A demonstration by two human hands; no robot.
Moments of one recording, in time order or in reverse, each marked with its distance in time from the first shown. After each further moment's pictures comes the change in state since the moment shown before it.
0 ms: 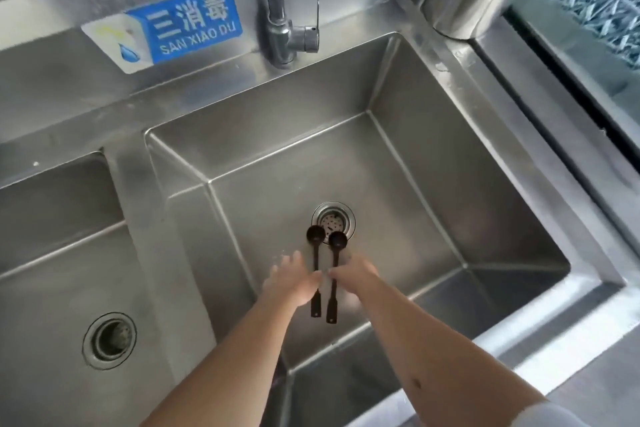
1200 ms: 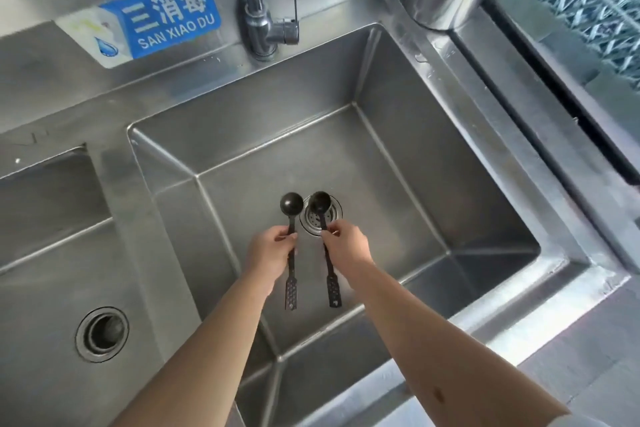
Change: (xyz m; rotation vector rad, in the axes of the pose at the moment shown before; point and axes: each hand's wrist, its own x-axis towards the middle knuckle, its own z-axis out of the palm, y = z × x) left_hand -0.018 0.011 -0.030 -0.968 0.197 0.047; right_hand -0.028 -0.013 -0.026 0.287 0.187 -0.264
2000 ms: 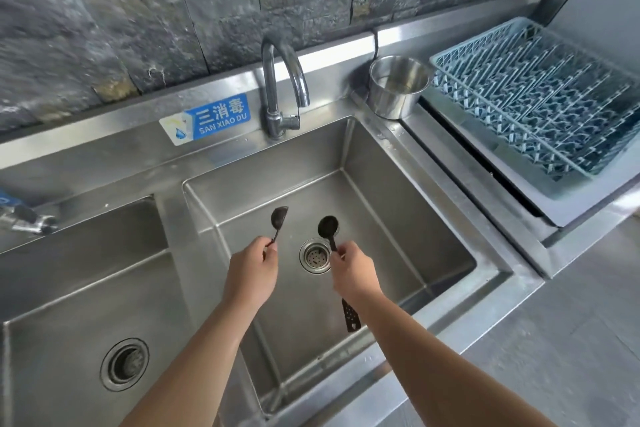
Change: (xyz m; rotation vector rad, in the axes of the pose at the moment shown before) left_hand -0.144 0.083 -0.070 0.495 0.261 0.504; right_hand -0.137 -0.049 -0.066 0.002 0.140 -0.176
